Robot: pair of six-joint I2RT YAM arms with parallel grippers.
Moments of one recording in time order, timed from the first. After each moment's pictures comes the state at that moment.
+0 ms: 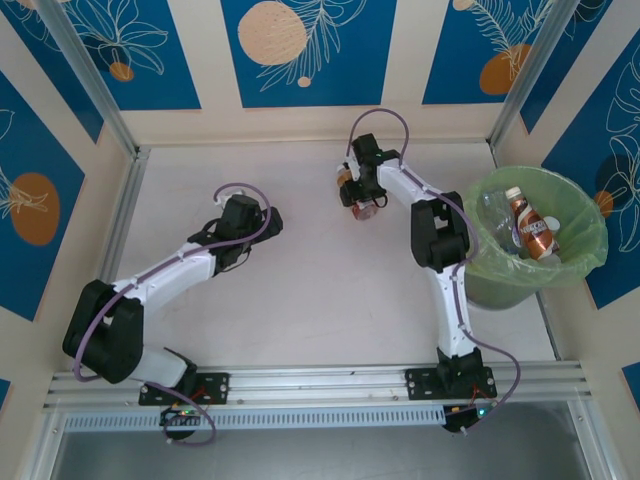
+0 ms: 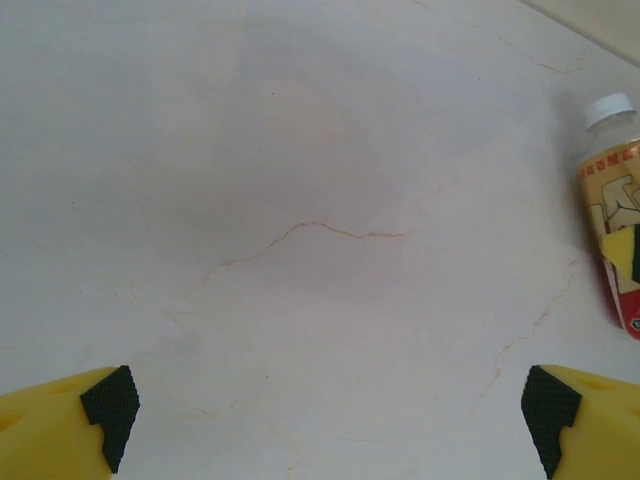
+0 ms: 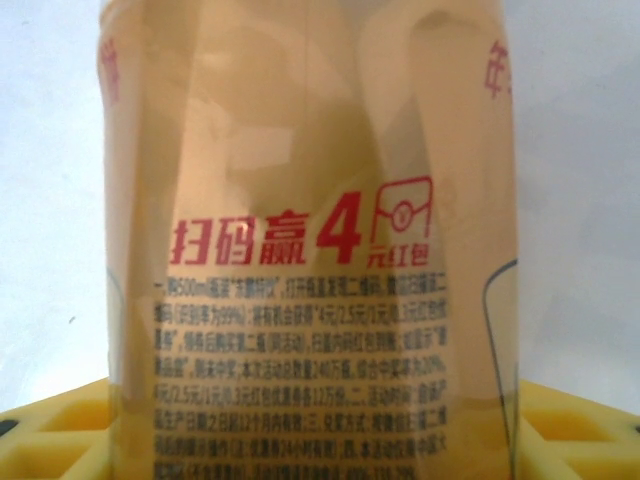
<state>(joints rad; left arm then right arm) -0.50 1.42 0.89 -0.21 -0.24 -0.75 0.33 2.31 1.94 -0.81 -0.04 -0.04</state>
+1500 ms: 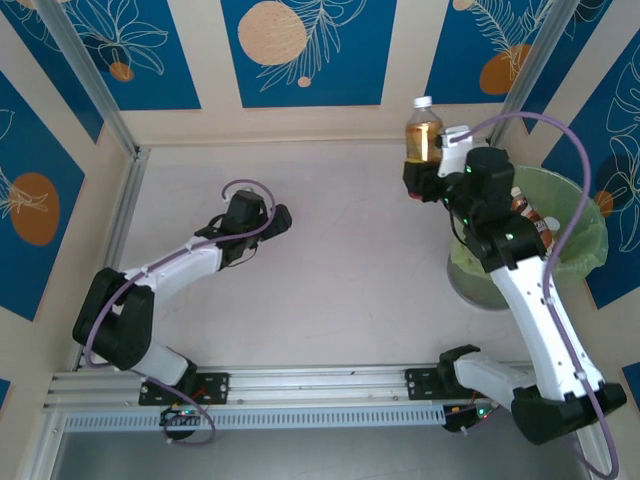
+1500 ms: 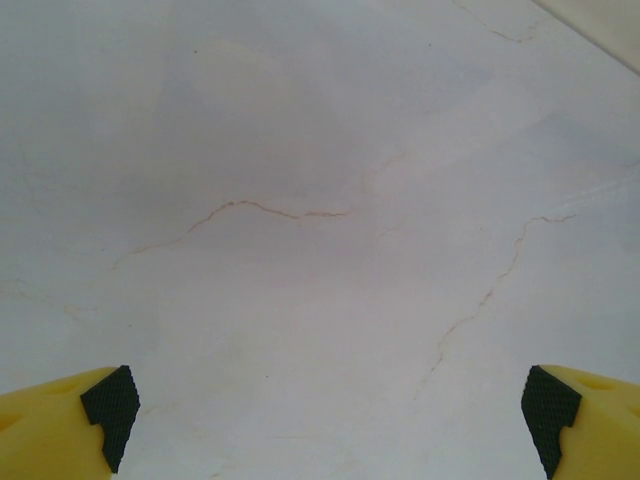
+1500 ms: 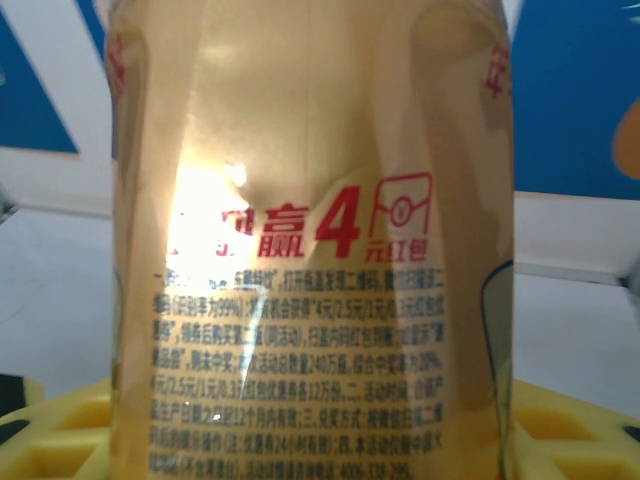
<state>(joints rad) -0.49 1.52 0.94 -0.15 -0.10 -0.78 0.24 0.99 1.32 -0.60 0.05 0.05</state>
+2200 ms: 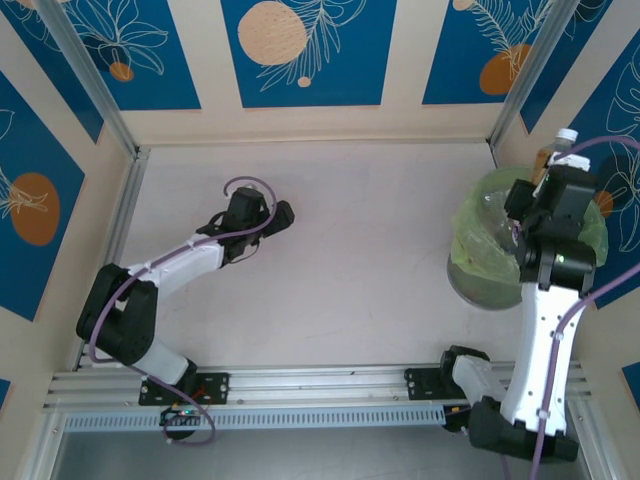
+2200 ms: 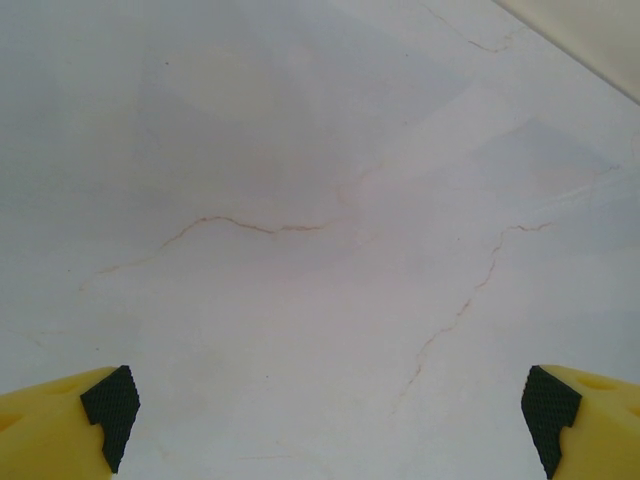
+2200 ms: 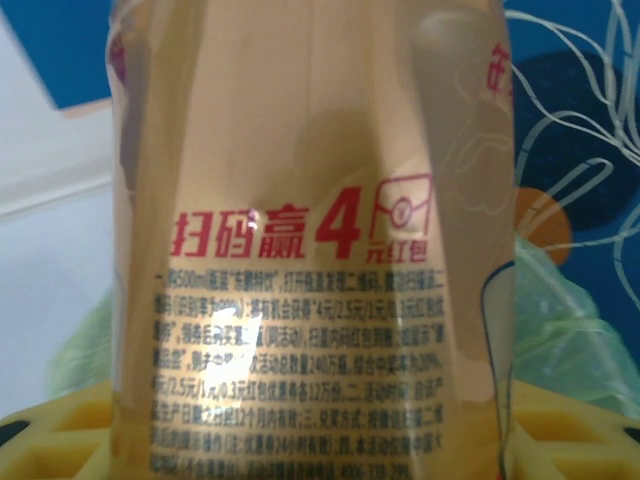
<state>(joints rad) -0.48 1.52 0.94 -0.12 -0.08 -0.78 -0.30 0.99 1.42 -0.94 0.27 0.06</state>
